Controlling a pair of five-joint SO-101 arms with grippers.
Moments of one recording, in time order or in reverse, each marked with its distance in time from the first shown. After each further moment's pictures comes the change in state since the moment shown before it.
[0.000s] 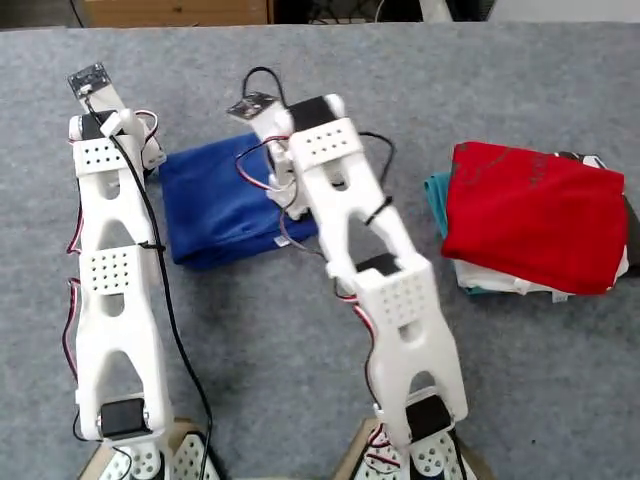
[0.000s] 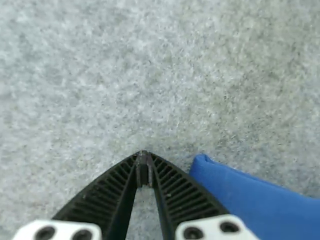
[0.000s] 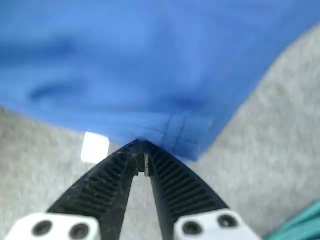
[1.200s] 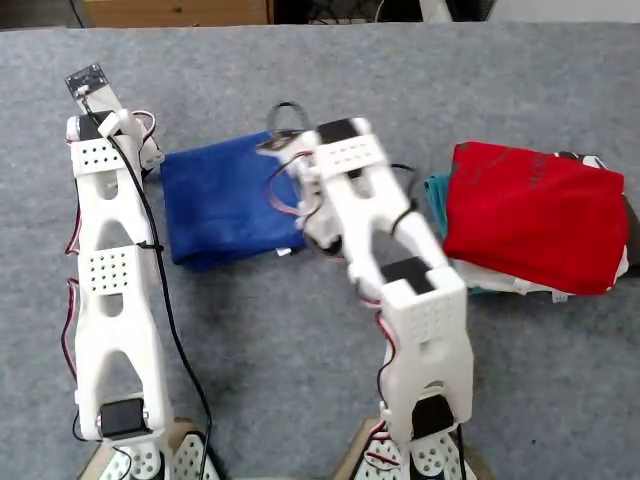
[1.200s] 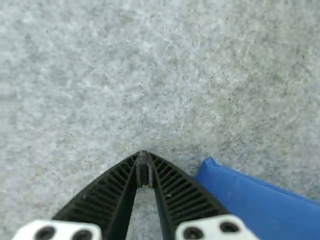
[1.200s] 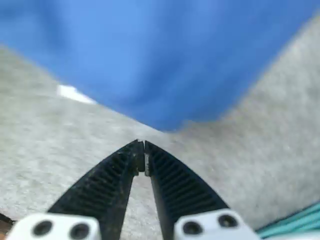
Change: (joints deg) left arm -0.5 0.0 0.0 0.0 0.0; right arm 5.7 -10.5 26.9 -8.4 4.6
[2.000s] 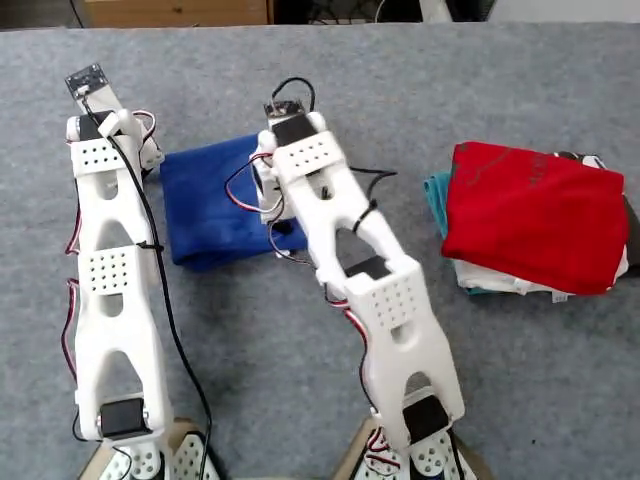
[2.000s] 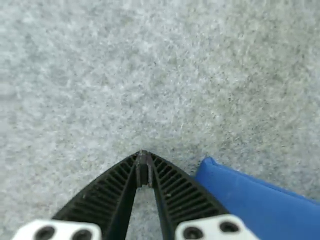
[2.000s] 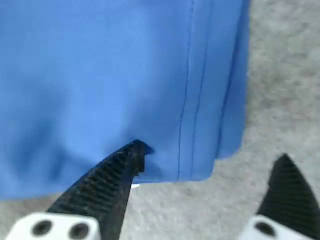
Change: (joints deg) left arm 0.0 0.0 0.0 0.0 0.0; right arm -9.5 14.8 -23.6 2.4 -43.8
